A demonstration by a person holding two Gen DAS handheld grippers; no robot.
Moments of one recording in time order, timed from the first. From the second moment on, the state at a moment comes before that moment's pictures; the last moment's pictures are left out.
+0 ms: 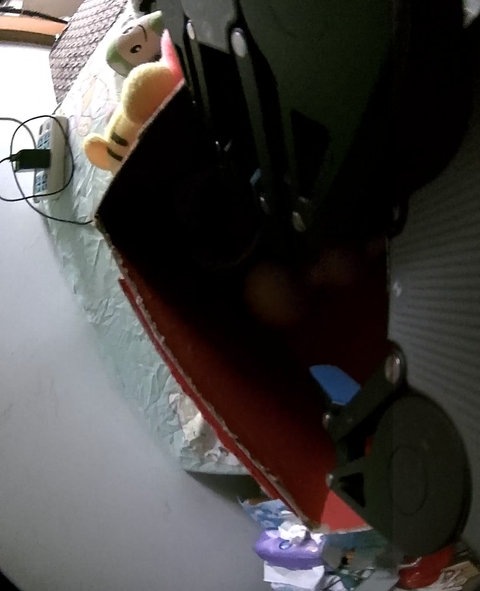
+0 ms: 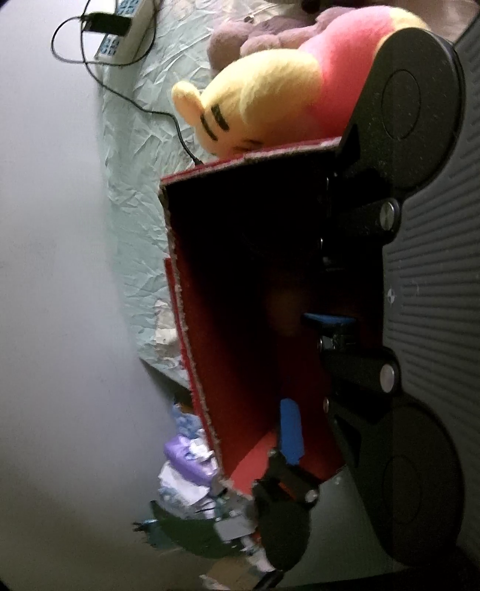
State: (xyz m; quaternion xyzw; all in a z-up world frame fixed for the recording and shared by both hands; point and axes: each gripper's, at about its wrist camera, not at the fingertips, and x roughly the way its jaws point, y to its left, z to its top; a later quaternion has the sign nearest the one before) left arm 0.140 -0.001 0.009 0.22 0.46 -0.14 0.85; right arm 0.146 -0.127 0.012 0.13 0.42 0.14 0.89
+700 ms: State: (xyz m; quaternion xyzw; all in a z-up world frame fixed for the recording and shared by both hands) left arm 0.080 0.017 0.065 0.11 0.39 -0.08 0.91; right arm 0.092 -0.152 0.059 0.19 0.34 0.15 0.91
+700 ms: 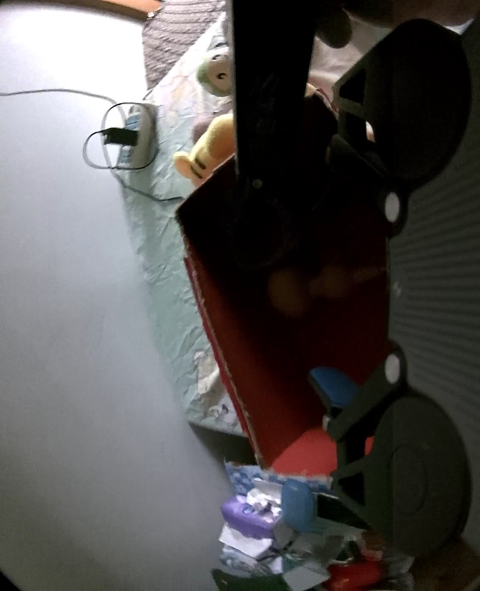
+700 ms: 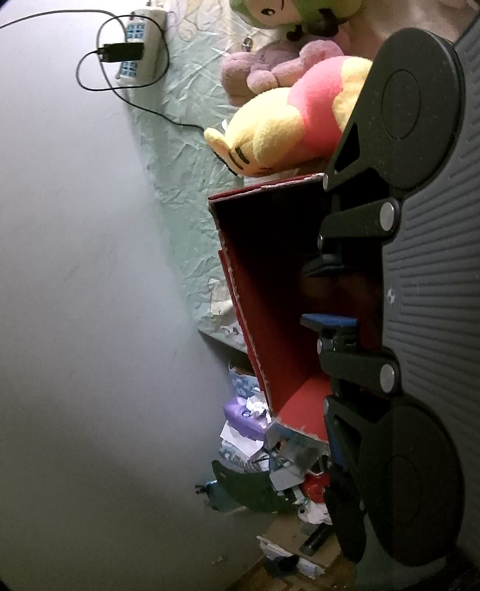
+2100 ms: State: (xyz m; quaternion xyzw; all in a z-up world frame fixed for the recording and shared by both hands) left arm 0.018 0.052 0.028 0.03 0.48 -0.04 0.87; right arm 0.024 -0.144 0.025 0.19 0.40 0.23 0.87
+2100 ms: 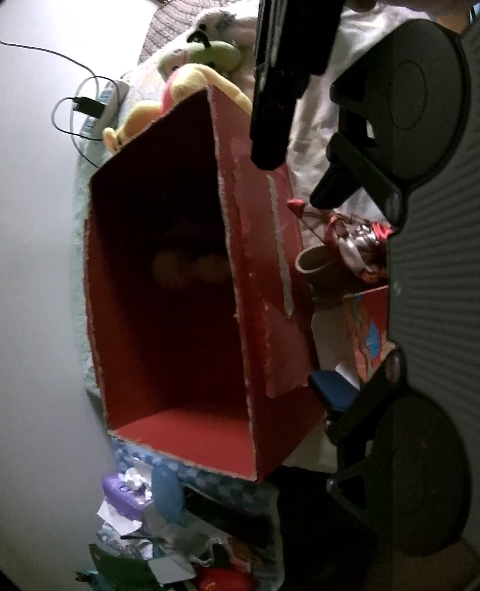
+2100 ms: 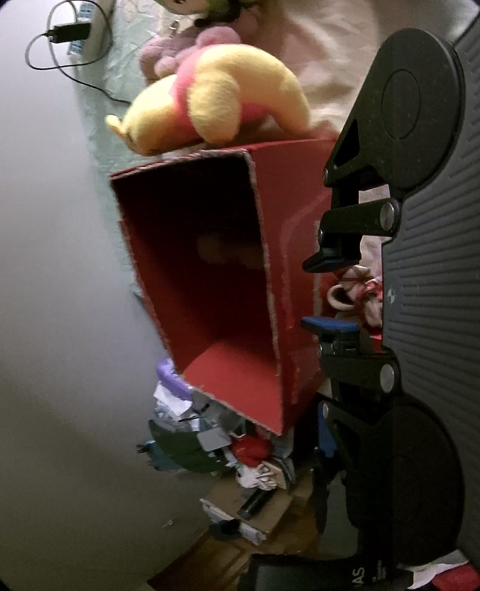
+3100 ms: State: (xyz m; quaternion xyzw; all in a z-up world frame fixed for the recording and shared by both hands) left arm 0.035 0.055 -0.007 0.02 0.54 -0.05 0.84; right arm 0.049 -0.140 -0.014 0.21 0.50 0.22 0.81
